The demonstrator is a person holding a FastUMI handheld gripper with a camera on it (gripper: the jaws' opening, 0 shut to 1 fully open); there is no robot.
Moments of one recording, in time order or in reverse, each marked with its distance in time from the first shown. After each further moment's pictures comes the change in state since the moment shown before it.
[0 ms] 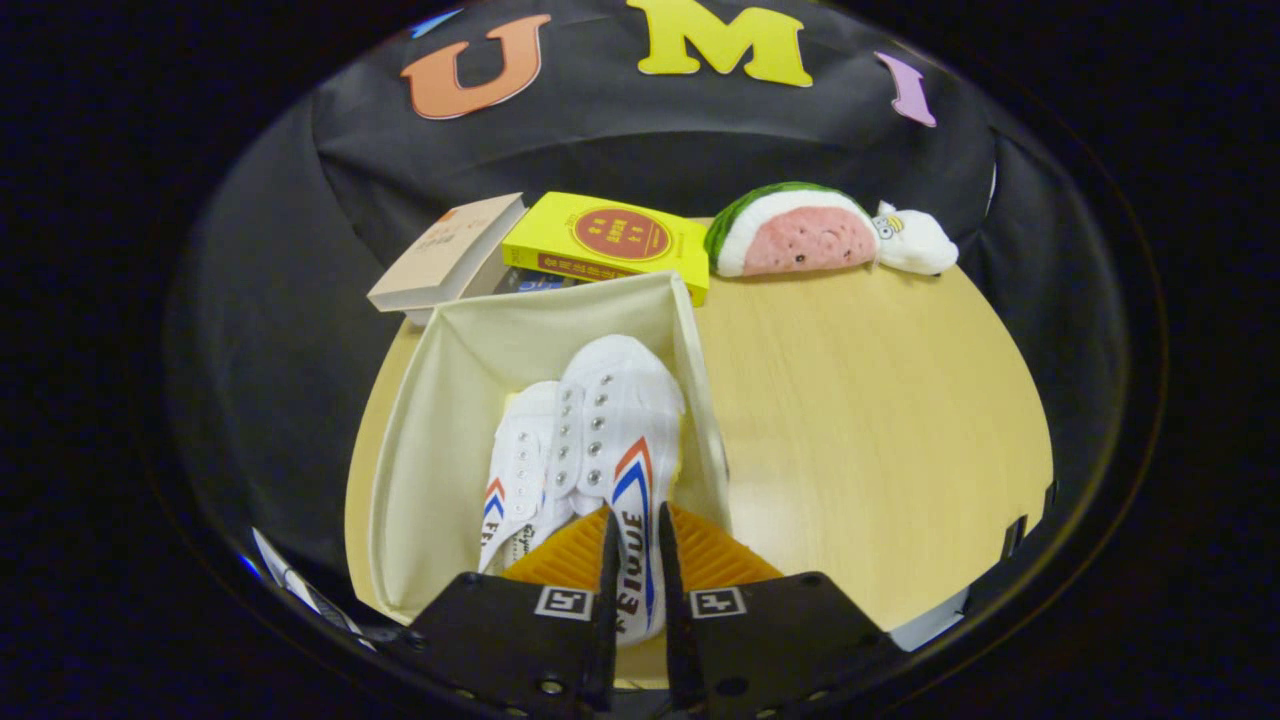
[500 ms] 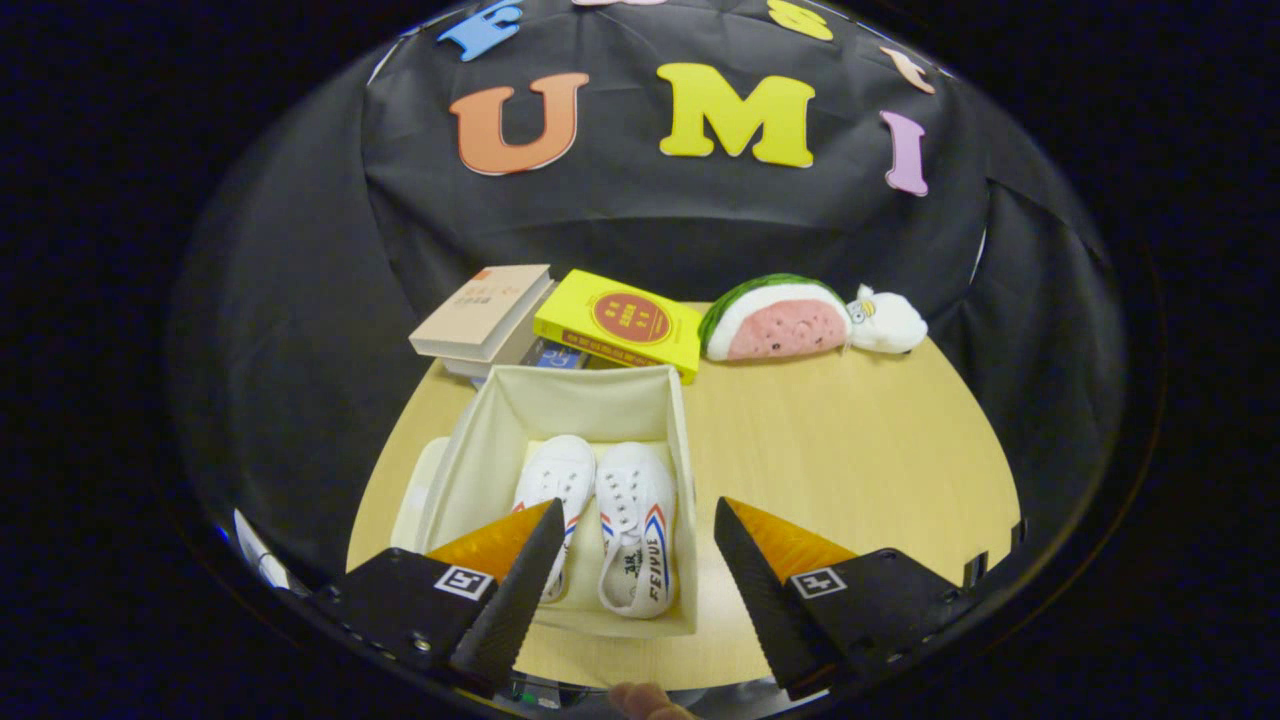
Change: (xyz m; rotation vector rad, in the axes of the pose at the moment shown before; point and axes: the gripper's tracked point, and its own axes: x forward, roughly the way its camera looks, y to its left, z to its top) arm -0.096 -0.020 0.030 -0.062 -0.248 -0.052
